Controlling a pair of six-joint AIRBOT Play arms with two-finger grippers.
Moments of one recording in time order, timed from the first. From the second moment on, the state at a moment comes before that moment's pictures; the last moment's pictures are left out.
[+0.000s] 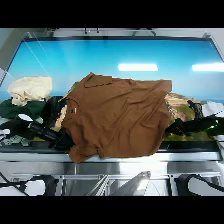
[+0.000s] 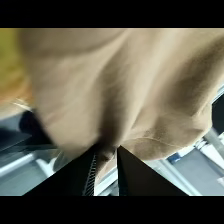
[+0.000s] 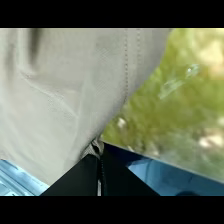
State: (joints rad) left arm 0.28 -1.50 0.63 0.90 -1.37 -1.14; right arm -0.43 -1.30 0.60 -0.79 1.24 0.94
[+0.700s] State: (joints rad) left arm 0.50 -1.25 0.55 0.90 -1.30 -1.12; right arm -0.43 -1.30 0.60 -0.76 1.23 0.92
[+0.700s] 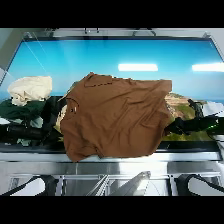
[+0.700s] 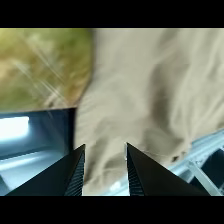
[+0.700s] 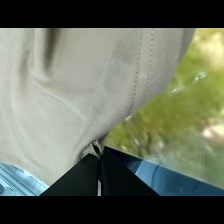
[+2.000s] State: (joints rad) left arm 0.39 -1.16 0.58 0.58 -1.31 -1.03; right arm -0.51 -1.23 0.60 -0.53 1.37 0.86
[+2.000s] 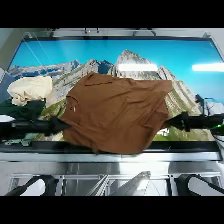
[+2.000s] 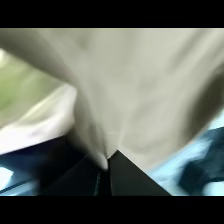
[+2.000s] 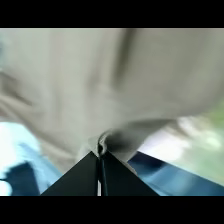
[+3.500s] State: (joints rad) left arm 0.39 -1.16 1.26 0.09 -1.47 -0.99; right arm -0.37 -0.91 1.00 -0.50 0.86 0.97
